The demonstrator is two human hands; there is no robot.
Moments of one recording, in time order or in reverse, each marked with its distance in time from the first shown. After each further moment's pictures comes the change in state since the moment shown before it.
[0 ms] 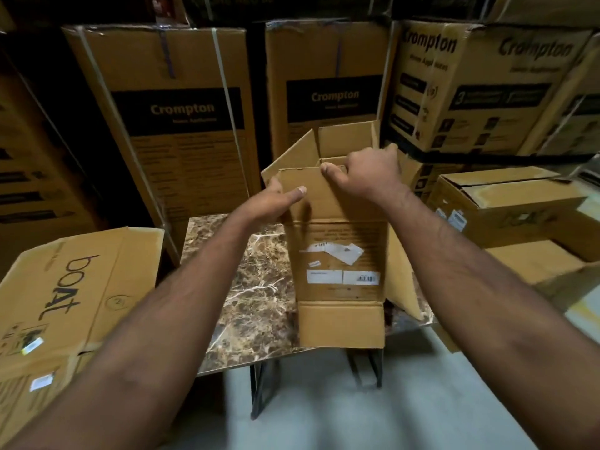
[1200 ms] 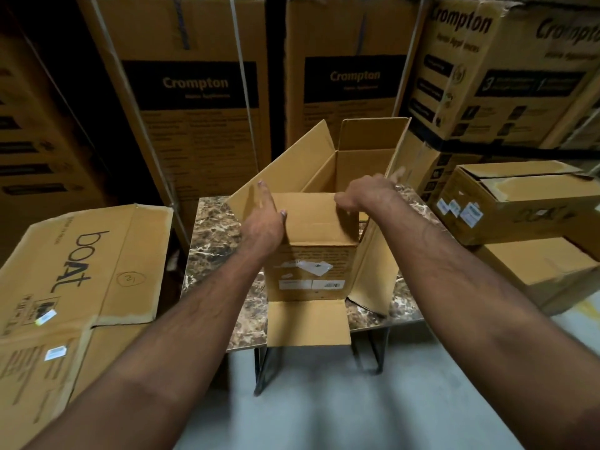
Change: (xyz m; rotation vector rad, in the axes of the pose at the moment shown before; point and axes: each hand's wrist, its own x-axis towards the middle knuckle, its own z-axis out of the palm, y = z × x) left_hand -0.025 -0.063 0.012 0.726 0.535 -0.147; right_hand 0.004 -0.035 0.051 -0.069 -0.543 0.141
